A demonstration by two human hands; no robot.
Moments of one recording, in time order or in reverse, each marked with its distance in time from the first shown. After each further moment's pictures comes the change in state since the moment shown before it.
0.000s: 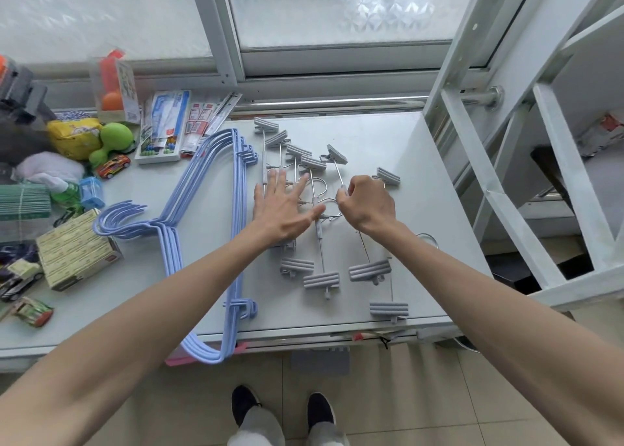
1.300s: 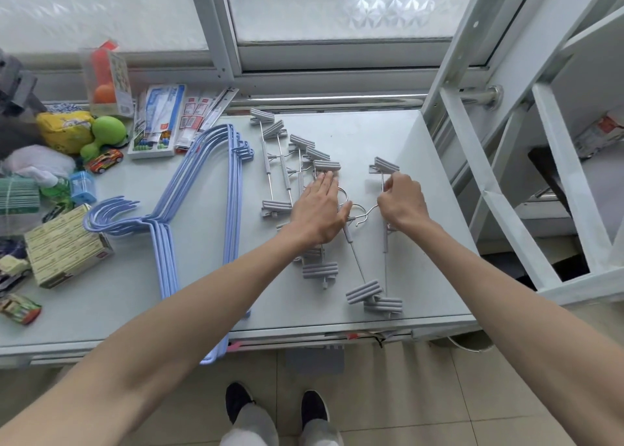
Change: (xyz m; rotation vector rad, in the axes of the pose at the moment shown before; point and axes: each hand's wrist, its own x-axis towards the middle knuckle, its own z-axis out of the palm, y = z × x) left_hand 0.009 0.065 0.016 -0.012 0.009 0.162; right_hand 0.016 0.051 -0.025 0.054 -0.010 0.175
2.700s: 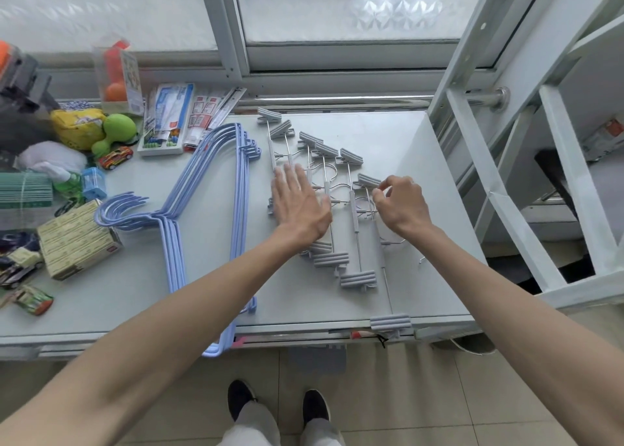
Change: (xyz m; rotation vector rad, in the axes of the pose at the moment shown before) left_hand -0.020 -0.018 -0.011 -0.029 0.100 -0.347; right_hand -0.011 0.001 0.005 0.006 0.020 -0.128
